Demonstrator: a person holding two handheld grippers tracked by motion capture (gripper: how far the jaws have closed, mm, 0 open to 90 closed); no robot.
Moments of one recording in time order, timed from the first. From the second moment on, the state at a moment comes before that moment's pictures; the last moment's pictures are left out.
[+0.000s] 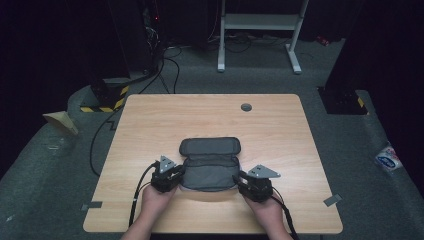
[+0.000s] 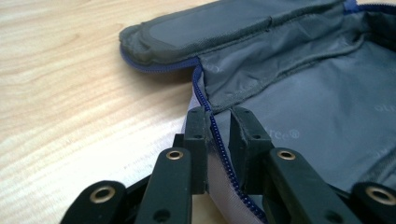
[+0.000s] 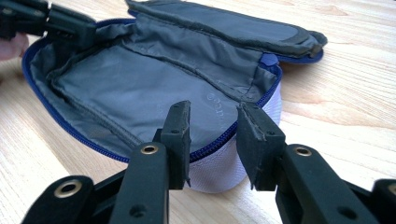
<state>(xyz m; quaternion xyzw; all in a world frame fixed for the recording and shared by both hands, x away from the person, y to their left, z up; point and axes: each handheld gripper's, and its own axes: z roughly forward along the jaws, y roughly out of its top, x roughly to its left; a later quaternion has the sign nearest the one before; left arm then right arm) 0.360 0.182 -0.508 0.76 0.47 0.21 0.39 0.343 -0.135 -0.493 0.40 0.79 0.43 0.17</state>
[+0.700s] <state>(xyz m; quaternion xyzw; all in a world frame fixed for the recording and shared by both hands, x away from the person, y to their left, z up) 0.375 0.182 -0.511 0.75 0.47 0.22 0.41 0.351 -0.136 -0.499 0.39 0.80 0.42 0.18</state>
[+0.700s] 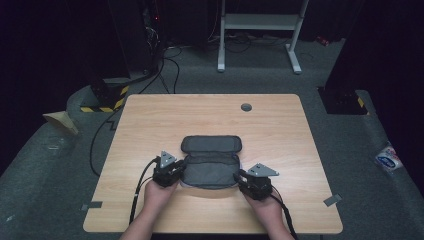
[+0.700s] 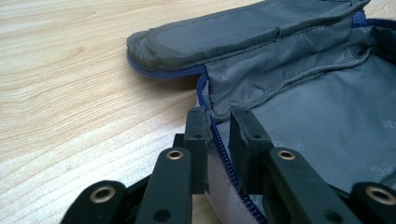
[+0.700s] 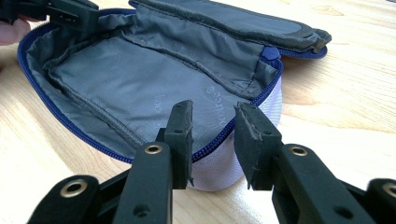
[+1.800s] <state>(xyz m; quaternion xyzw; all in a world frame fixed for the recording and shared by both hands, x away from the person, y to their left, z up) 0.347 0.225 -0.487 0.74 0.46 0.28 0.41 0.335 -0.160 -0.483 0.41 0.77 0.44 0.22</state>
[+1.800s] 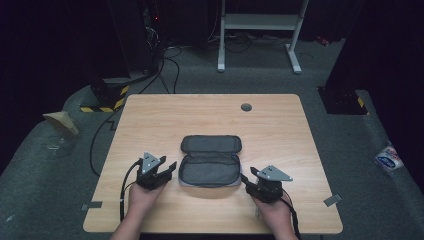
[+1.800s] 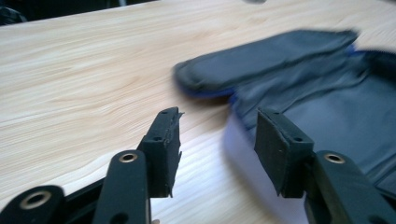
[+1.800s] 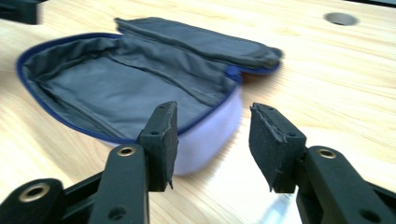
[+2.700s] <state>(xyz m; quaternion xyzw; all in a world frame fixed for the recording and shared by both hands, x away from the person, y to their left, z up) 0.337 0.268 -0.528 0.76 0.50 0.24 0.34 0.309 -0.185 -0.519 0.47 0.79 0.34 0.19</state>
